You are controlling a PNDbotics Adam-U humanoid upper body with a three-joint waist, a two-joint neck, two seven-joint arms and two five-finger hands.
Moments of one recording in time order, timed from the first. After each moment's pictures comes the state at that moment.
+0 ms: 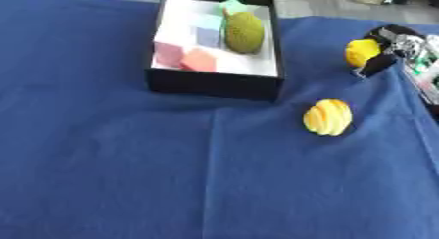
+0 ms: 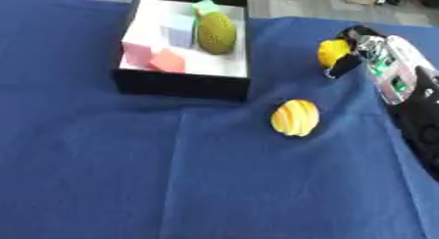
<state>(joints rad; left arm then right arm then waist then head) -0.42 0.63 0.10 -1.81 0.32 0.11 0.55 -1.03 -0.63 0.19 -0.92 0.64 0.35 0.34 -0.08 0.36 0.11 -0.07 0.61</state>
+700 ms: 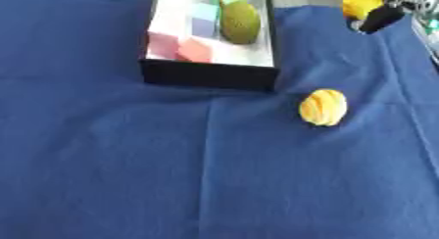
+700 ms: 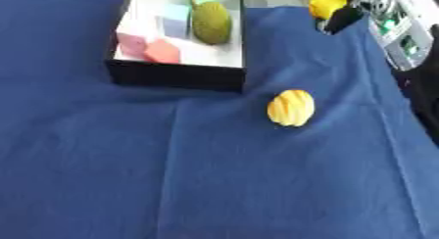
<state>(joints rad) -0.41 0.63 0.10 -1.81 0.31 0.10 0.55 -1.14 -0.66 0.28 -1.26 0.64 0.36 0.40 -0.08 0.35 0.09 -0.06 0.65</state>
